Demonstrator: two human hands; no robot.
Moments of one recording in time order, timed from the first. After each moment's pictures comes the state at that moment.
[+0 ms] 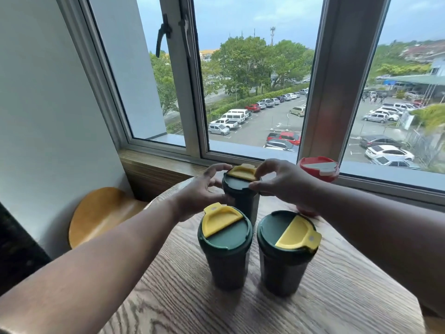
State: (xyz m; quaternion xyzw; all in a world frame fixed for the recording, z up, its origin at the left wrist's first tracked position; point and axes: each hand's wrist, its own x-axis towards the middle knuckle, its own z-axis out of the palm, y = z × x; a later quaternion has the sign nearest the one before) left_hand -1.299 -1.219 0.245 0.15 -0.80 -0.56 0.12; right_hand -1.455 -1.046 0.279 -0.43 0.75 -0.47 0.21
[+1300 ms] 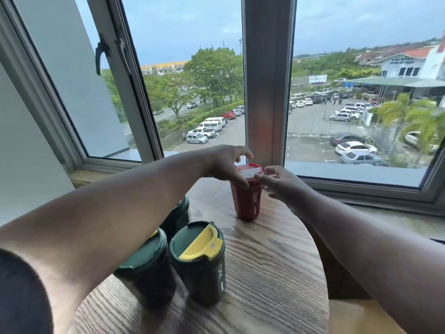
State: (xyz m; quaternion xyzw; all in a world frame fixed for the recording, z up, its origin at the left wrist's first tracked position) left_hand -1.473 -1.100 0.339 0.07 -0.98 -0.16 -0.01; right_hand -1.567 -0.940 0.252 -0.29 0.74 -0.56 0.22
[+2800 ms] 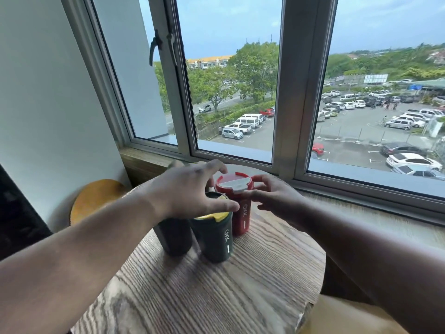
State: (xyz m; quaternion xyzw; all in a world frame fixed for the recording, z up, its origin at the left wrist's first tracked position) left_hand -1.288 -1.023 0.332 0.22 -0.97 -0.03 0.07; right_hand -1.484 -0.915 0.256 -0.43 0.65 -0.52 0.35
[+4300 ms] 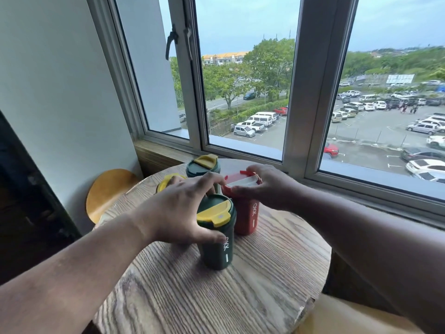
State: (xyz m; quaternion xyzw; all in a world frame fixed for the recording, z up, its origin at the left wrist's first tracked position) left_hand -1.243 -1.002 0.305 0.19 -0.98 -0.05 0.09; right_hand -1.465 -0.930 0.283 -0.55 0.76 -0.31 0.15
